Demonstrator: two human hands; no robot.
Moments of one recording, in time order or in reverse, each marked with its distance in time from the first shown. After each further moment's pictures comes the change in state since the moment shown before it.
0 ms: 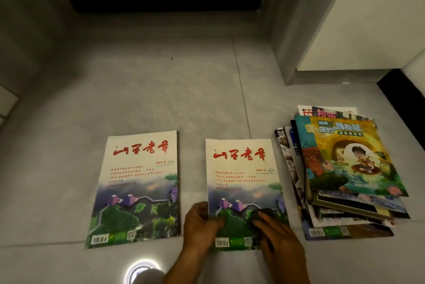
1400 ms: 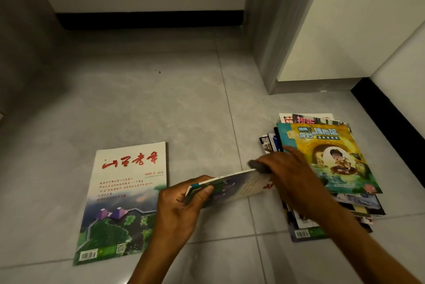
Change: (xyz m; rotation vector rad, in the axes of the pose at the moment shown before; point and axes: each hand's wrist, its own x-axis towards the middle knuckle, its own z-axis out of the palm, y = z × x) left_hand -0.078 0.101 -0.040 -0.038 -0.048 0.818; right_hand 0.129 -0.010 -0.143 -0.271 -0.109 -0.367
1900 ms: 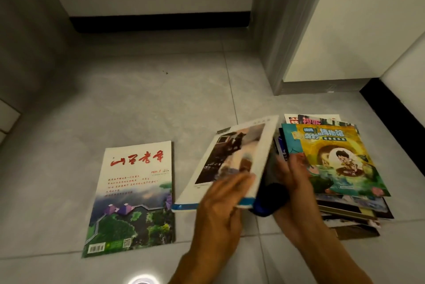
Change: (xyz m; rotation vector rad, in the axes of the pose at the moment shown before) left_hand -0.017 -0.037 0.049 0.488 -0.046 0.451; right_hand -0.007 -0.076 -0.025 1.984 0.299 0.926
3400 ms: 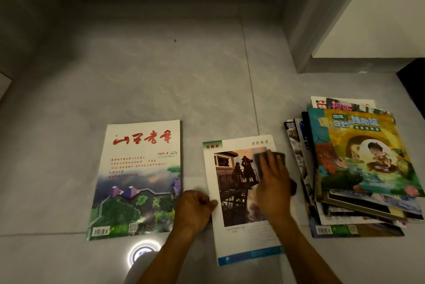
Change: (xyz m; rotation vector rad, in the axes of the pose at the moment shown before) left_hand -0.033 -0.138 0.029 -0.190 -0.259 -1.119; right_hand 0.116 0.124 -0.054 -1.896 0.179 -0.440
